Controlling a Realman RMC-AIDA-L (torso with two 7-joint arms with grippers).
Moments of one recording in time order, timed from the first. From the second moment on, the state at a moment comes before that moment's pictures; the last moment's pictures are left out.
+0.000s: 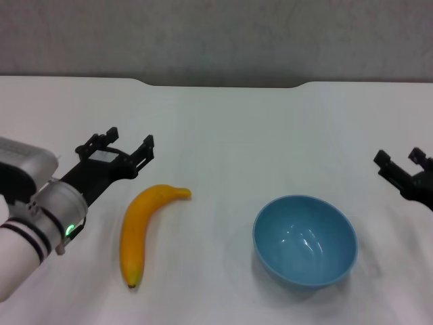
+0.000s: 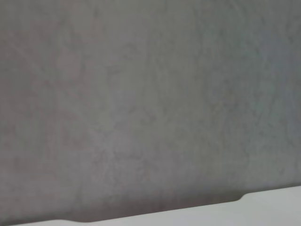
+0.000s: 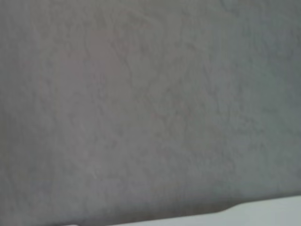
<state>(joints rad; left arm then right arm) -0.36 -2.03 -1.20 -0.63 -0.12 -0.61 2.73 0.26 2.02 -1.61 -0.39 2.87 0.99 -2.37</state>
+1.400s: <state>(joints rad) -0.32 -2.00 -1.25 -0.99 -0.06 -0.09 2.71 0.19 2.00 -1.69 -0.88 2.36 0.52 -1.89</state>
